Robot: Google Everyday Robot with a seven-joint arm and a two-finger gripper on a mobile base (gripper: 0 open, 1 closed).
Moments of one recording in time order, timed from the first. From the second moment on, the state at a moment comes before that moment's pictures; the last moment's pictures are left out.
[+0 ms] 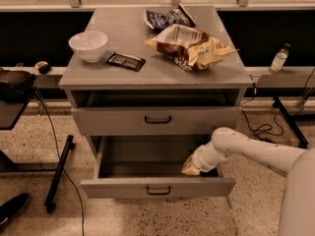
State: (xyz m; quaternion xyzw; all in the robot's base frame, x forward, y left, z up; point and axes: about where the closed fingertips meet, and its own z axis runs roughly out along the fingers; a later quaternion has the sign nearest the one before) arm 0.584 -0.129 0.425 -0.59 0.76 0.17 0.20
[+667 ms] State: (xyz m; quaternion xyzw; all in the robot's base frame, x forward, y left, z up) arm 0.559 -0.122 0.415 -0.59 0.75 0.21 0.21
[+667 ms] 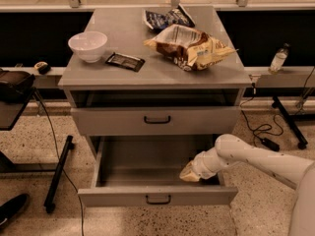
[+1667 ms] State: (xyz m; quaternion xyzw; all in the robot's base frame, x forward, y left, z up) arm 0.509 -0.108 0.408 -0.57 0.74 0.30 0.21
